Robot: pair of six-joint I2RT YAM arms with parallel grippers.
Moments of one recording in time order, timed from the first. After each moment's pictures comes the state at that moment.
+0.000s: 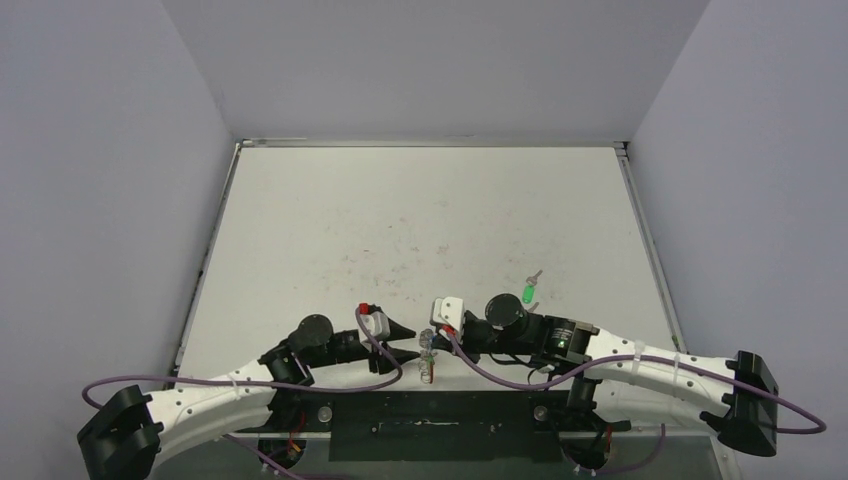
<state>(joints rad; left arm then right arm) -0.95 0.74 0.12 0.52 0.40 -0.08 1.16 0.94 0.61 -0.17 -0.20 -0.20</state>
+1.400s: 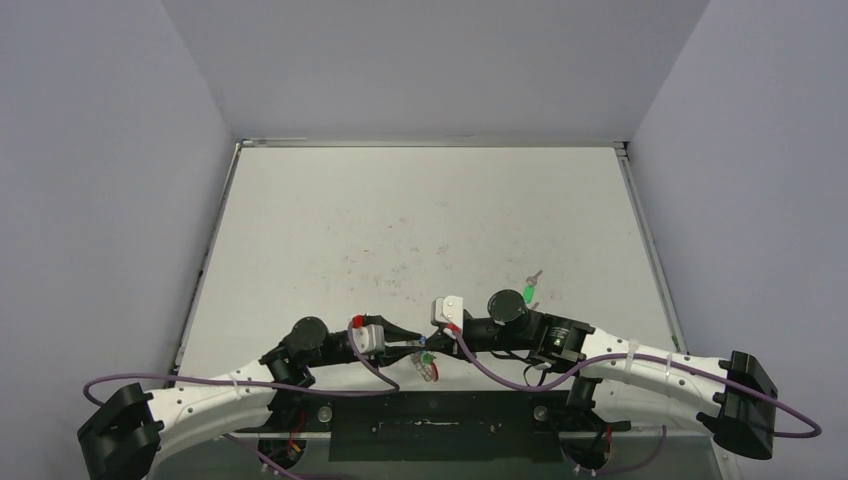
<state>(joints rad) -0.97 0.74 0.10 0.67 0.46 0.07 1.10 0.95 0.55 -0.01 -0.37 -0.20</state>
